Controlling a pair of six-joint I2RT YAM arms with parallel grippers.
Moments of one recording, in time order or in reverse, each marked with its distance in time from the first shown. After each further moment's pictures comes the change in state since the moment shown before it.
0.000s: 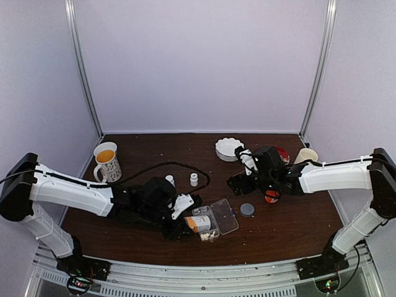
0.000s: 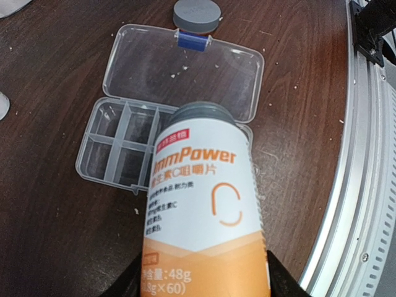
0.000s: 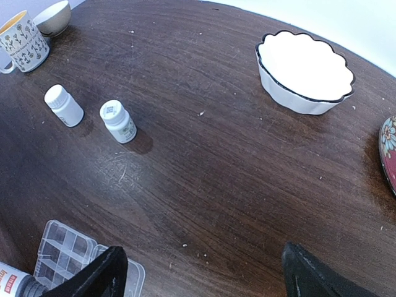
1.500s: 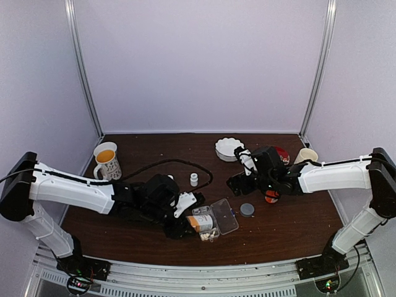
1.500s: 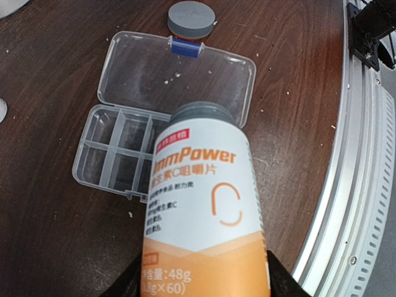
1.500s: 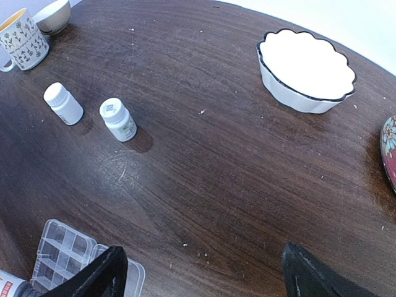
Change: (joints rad) left arm -0.013 0.008 0.058 -0.065 0.003 -0.019; right arm 0.002 0.007 0.005 -0.006 0.000 -0.001
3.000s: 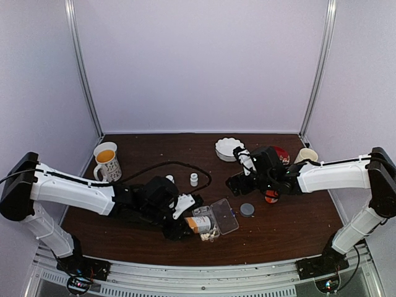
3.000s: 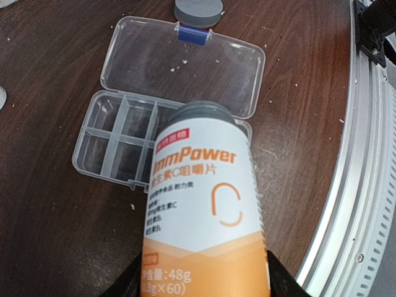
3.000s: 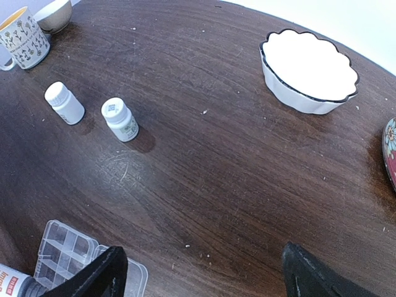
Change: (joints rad) left arm 0.005 0.005 -0.026 0.014 -0.004 -0.008; right arm 0.005 0.009 0.010 -0.006 0.000 -0.001
